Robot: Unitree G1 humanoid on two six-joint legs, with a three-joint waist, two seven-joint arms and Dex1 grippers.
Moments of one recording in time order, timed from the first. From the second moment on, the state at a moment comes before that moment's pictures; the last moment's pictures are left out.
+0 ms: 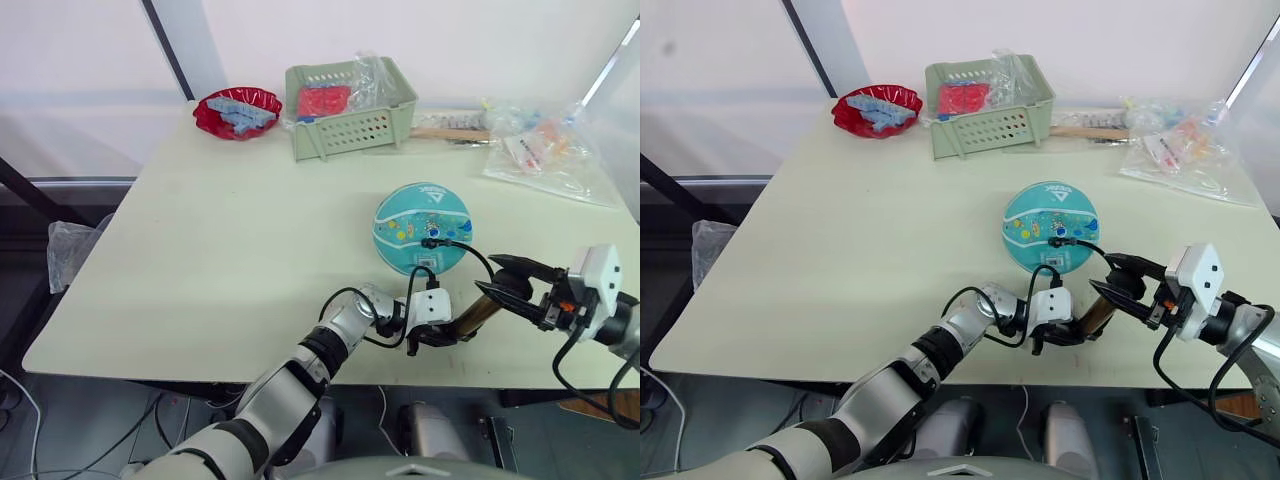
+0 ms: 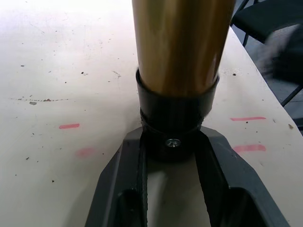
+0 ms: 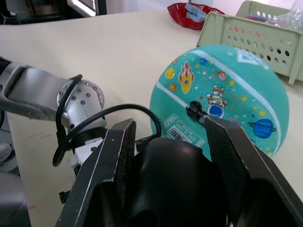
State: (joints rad) left arm -0.67 -0.07 -0.54 0.88 0.17 -0.11 -0.99; right arm 0.16 -0.77 -0.36 -0.52 0.68 0.35 0.91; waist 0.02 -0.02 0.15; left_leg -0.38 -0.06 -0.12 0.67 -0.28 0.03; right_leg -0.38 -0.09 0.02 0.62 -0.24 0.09
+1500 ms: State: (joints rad) left arm -0.66 -0.06 -0.55 0.88 0.17 -0.12 -0.98; right arm 0.16 -0.77 -0.42 -0.54 0.70 0.34 0.96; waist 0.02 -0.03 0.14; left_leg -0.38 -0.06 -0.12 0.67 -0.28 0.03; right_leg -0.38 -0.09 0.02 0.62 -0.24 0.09
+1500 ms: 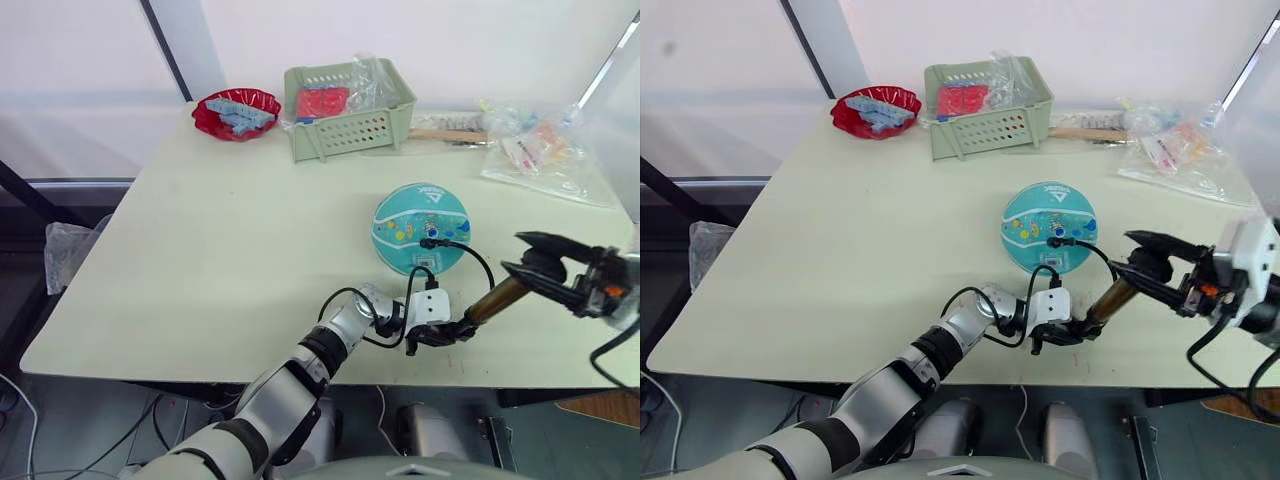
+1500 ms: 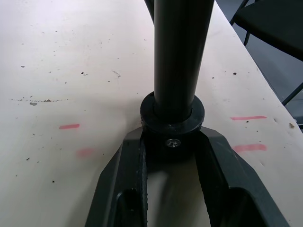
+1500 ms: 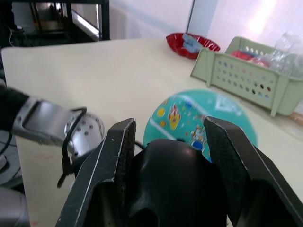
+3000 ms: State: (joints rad) left arm -0.66 -0.07 -0.56 0.90 0.17 -0.15 -0.98; right arm 0.08 -0.96 -0.68 -0.57 0.99 0.62 0.93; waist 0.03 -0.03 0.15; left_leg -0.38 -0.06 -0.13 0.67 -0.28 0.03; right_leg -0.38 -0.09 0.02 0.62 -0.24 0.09
